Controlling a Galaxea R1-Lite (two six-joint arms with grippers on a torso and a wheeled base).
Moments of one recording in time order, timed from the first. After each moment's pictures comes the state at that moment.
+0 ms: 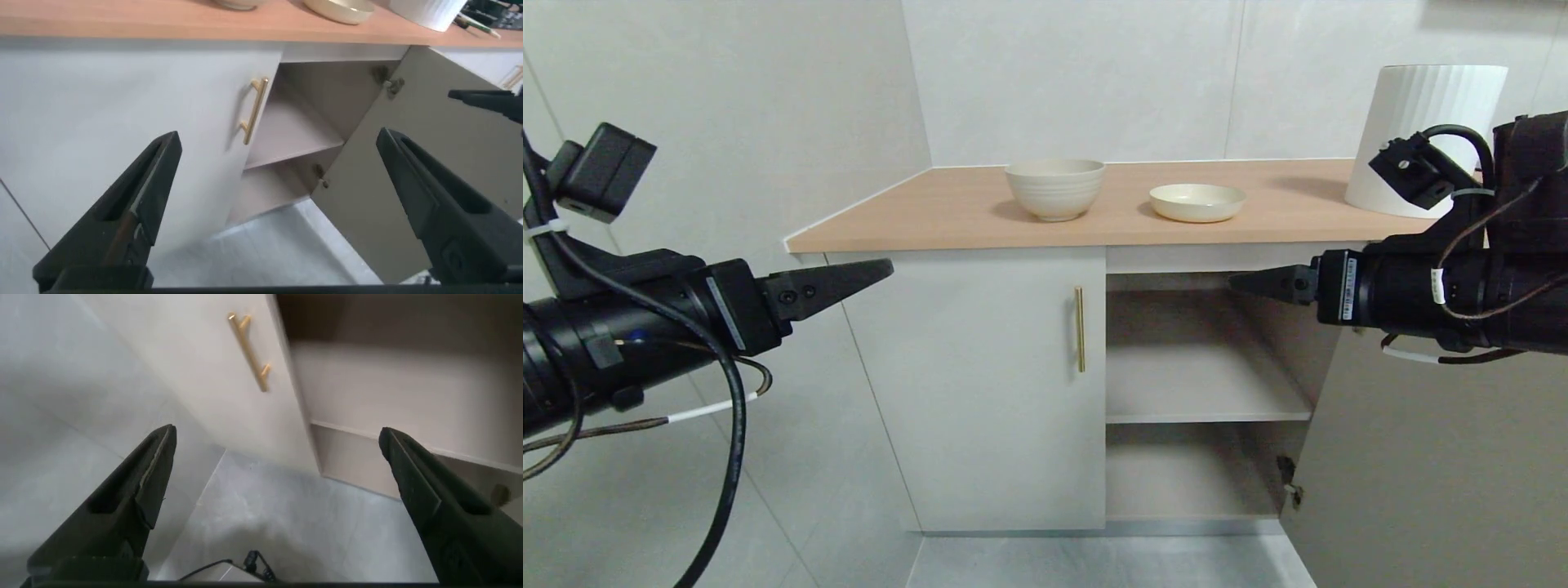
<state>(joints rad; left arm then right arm) -0.25 1.27 -0.78 -0.37 -0.28 -0.28 0.47 1.50 -1.08 -0.10 0.08 0.29</state>
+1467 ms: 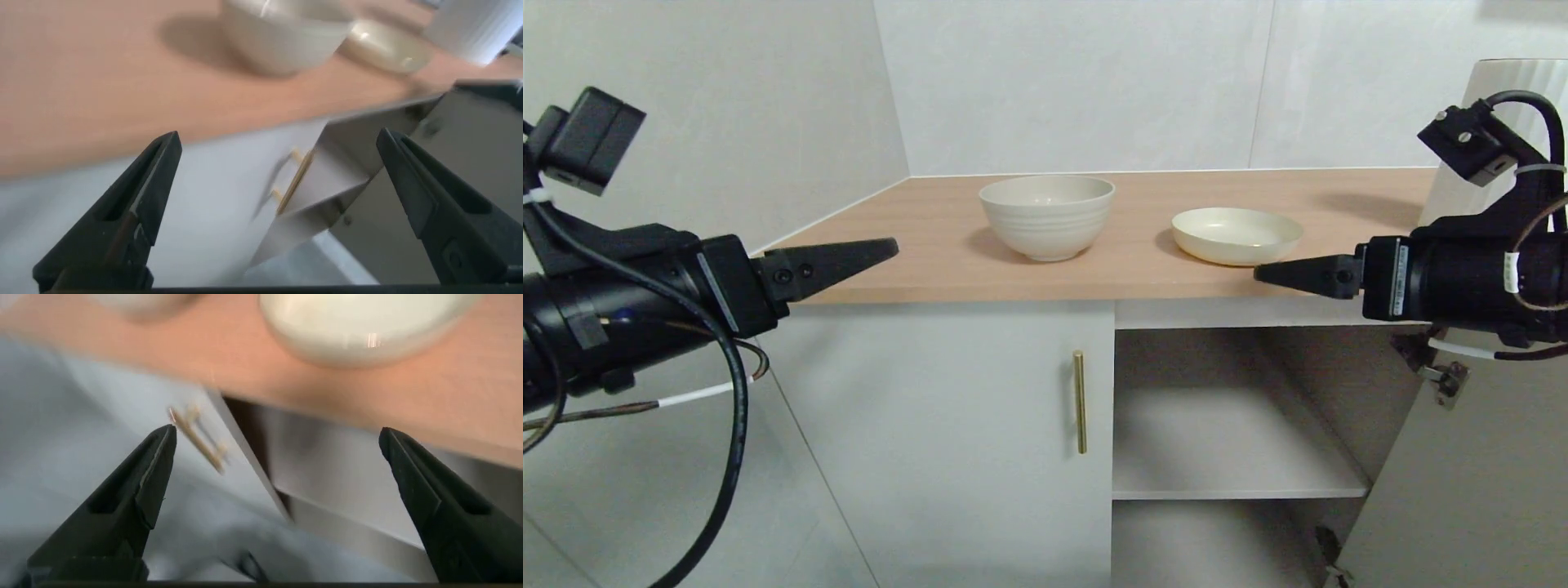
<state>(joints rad) -0.28 1.27 -0.85 -0.33 -0.28 -0.28 0.47 1.41 -1.09 -0.02 0.08 0.21</state>
